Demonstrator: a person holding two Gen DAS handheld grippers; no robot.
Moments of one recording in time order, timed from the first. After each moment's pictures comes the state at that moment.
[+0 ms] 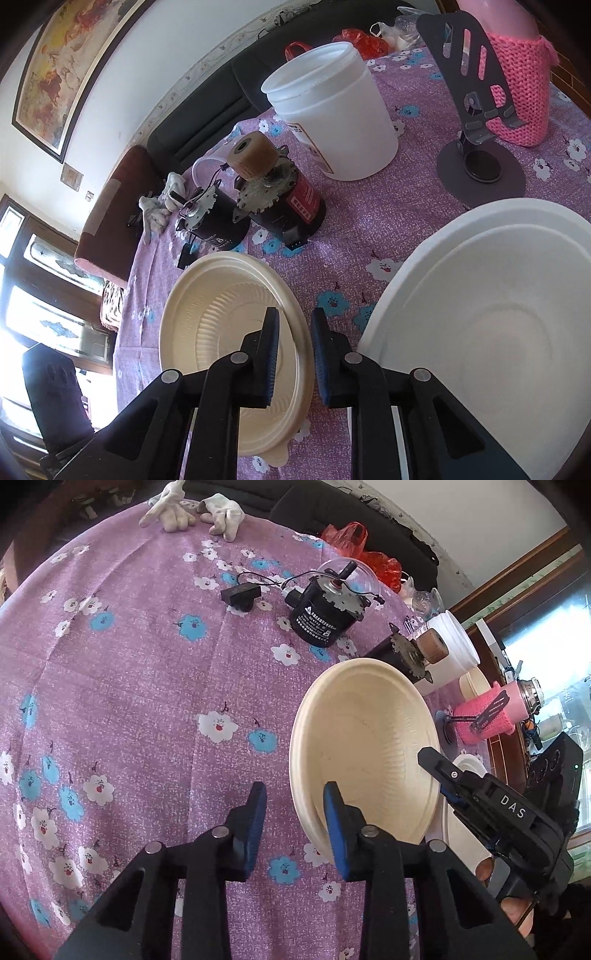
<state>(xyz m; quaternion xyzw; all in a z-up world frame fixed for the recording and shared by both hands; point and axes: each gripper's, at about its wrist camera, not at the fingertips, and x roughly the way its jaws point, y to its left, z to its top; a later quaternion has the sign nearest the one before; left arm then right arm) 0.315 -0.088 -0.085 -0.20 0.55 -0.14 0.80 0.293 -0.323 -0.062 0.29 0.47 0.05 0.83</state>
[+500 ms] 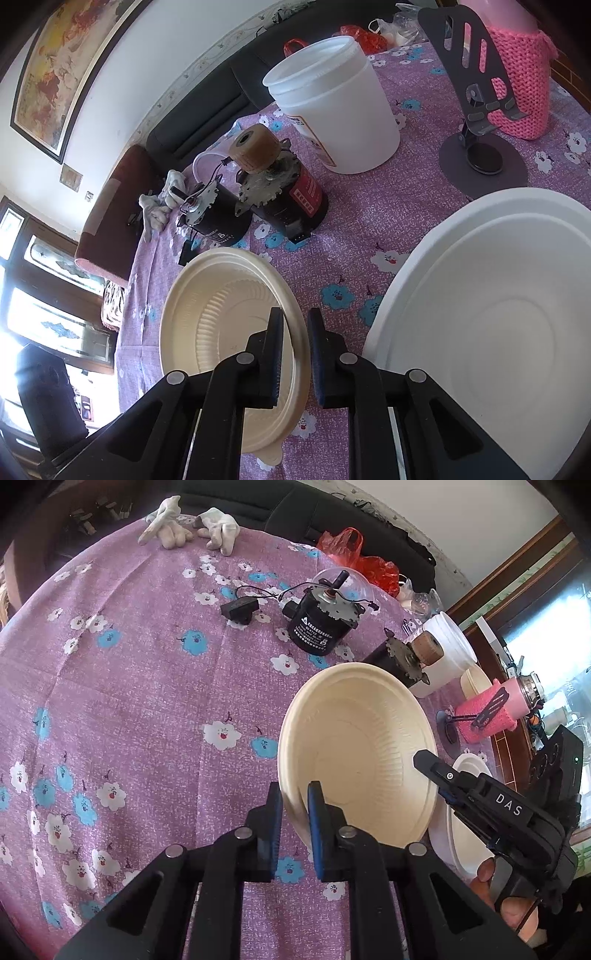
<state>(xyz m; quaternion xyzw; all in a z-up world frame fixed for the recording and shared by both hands) 0.310 -0.090 -0.076 -0.17 0.54 -0.13 0.82 0.292 -0.318 -0.064 0.30 0.48 0.04 0.83</state>
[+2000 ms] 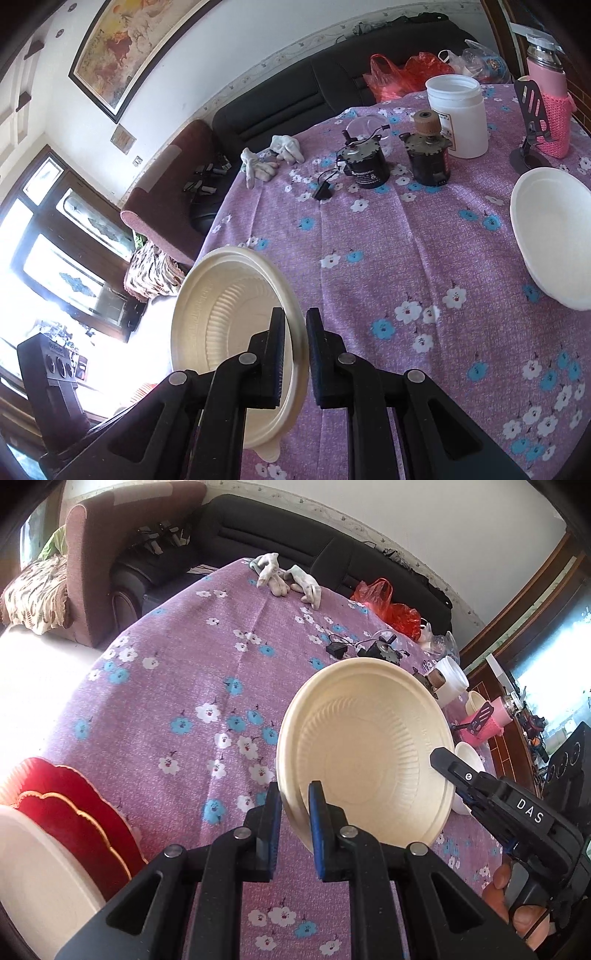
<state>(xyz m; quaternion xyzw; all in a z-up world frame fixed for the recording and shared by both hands) 0.170 0.047 -0.009 -0.19 0.48 -0.07 0.86 0.191 -0.172 0.015 0.24 0.44 0.13 0.86</state>
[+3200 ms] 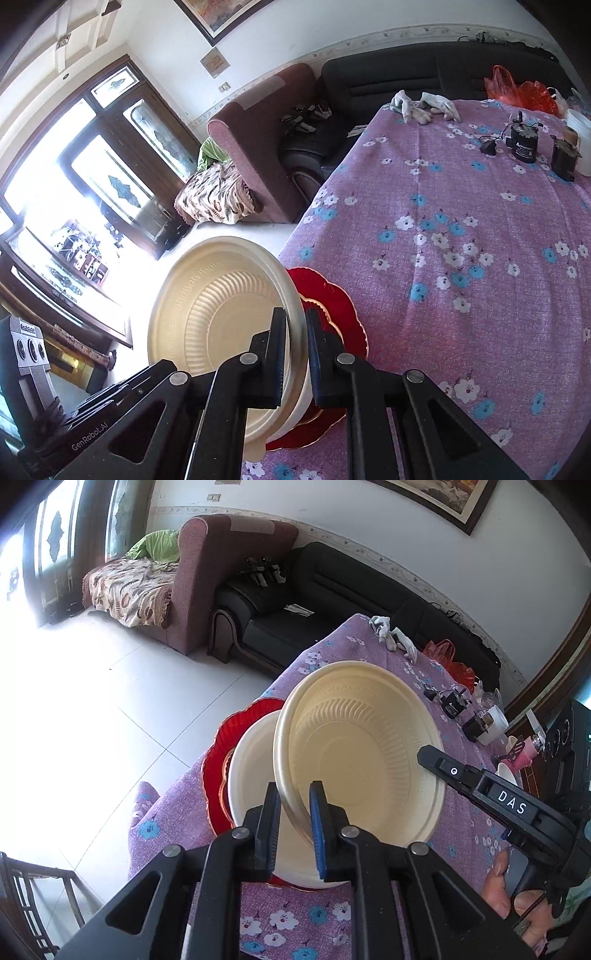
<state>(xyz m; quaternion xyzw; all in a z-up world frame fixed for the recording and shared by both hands) -0.017 0.219 0.015 -0.21 0.42 0.07 0.88 0.086 0.039 0.026 0.13 0.45 0.28 0.84</state>
